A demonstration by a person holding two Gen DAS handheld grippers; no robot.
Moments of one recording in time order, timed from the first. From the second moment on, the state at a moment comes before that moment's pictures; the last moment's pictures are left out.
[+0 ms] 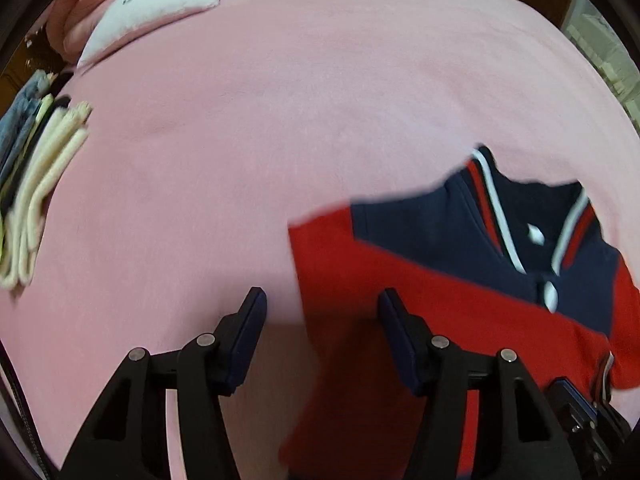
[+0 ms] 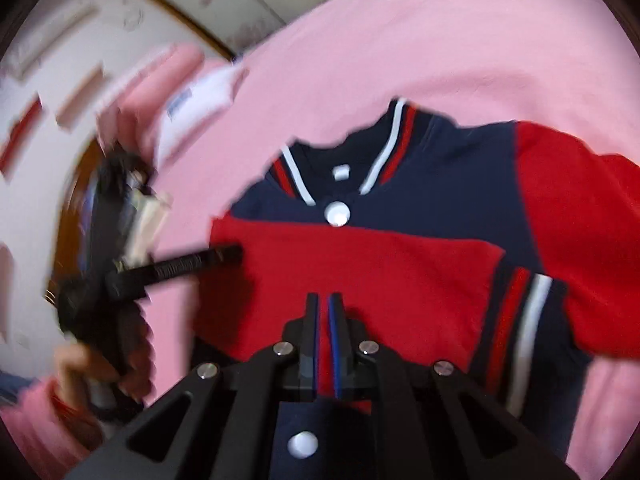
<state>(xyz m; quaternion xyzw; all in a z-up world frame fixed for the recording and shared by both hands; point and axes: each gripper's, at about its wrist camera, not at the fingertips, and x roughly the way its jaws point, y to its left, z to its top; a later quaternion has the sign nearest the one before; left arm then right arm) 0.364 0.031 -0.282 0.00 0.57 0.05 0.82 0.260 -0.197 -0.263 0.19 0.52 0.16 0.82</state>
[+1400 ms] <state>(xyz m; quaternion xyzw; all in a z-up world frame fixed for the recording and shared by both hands) 0.221 0.060 -0.270 -0.01 0.66 0.01 0.75 0.103 -0.247 -0.235 0.33 0.48 -0.10 0.81</state>
